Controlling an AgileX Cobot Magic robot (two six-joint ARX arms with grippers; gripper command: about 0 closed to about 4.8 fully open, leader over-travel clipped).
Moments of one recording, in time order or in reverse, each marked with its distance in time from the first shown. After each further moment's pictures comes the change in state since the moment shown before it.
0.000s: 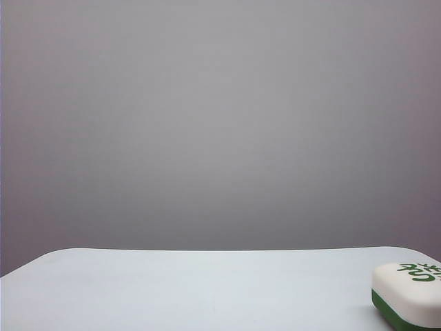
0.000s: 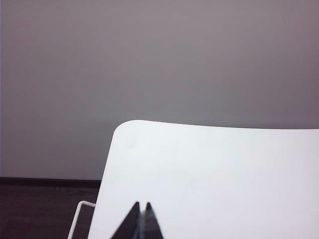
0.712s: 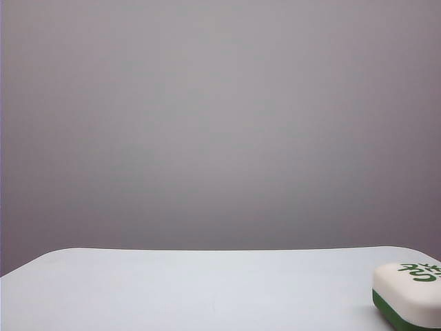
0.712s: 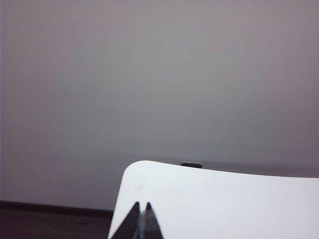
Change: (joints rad) left arm 0.000 0.053 0.154 0.007 -0.049 0.004; right arm 0.000 0.008 0.005 0.029 0.050 0.007
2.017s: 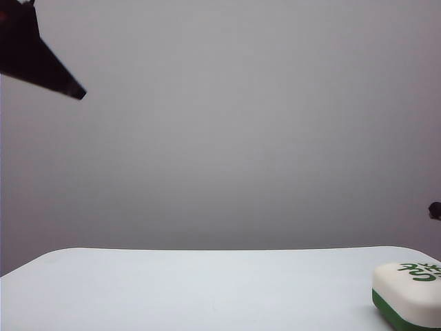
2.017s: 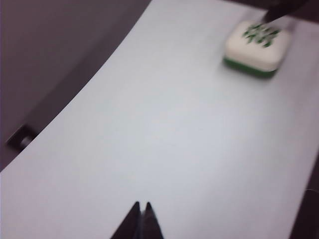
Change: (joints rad) left arm 0.000 0.870 0.552 -0.314 0.832 0.630; right arm -0.169 1.527 0.531 0.083 -0.182 -0.090
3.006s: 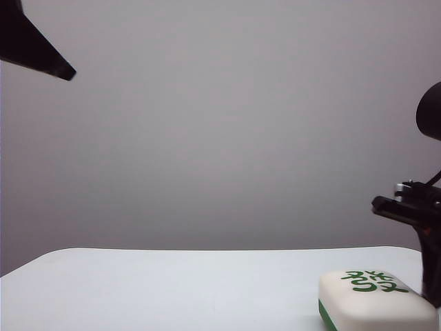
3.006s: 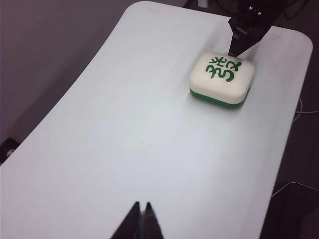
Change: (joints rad) left arm 0.000 -0.098 0.000 -0.111 0.059 0.036; right arm 0.242 0.003 0.044 -0.160 -0.063 0.157
